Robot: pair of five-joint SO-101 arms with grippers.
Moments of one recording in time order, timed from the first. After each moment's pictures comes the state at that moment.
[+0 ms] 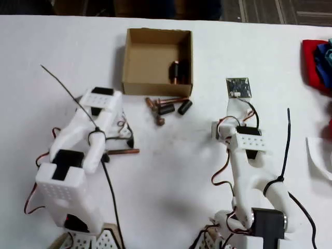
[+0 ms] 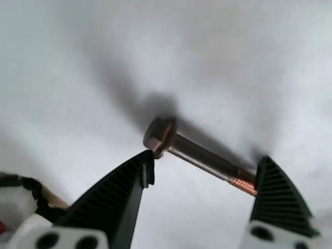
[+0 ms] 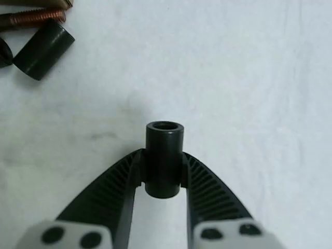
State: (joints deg) left arm 1.1 17.9 16.0 83.6 49.2; right arm 0.8 -15.8 50.7 35.5 8.0
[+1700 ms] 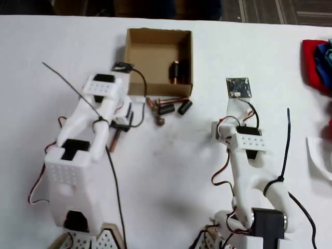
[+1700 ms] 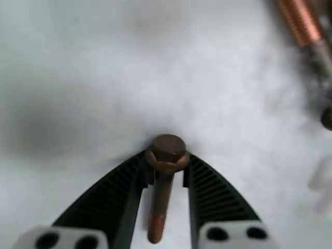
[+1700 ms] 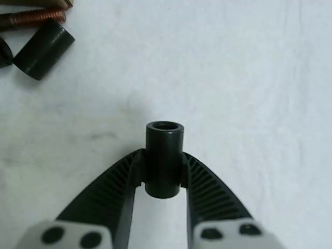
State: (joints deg) left arm 1.7 29.4 -3.1 73.4 -0.5; right arm 0.8 -15.8 50.7 35.5 8.0
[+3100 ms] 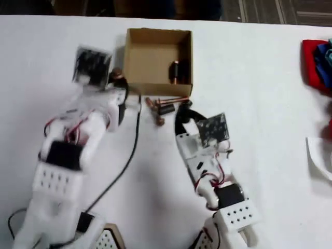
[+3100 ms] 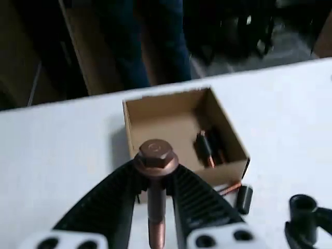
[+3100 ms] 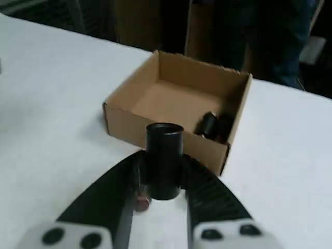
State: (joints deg) left arm 7.4 -53.5 40.3 40.5 1.7; right arm -24.5 -72.6 85.0 9.1 5.0
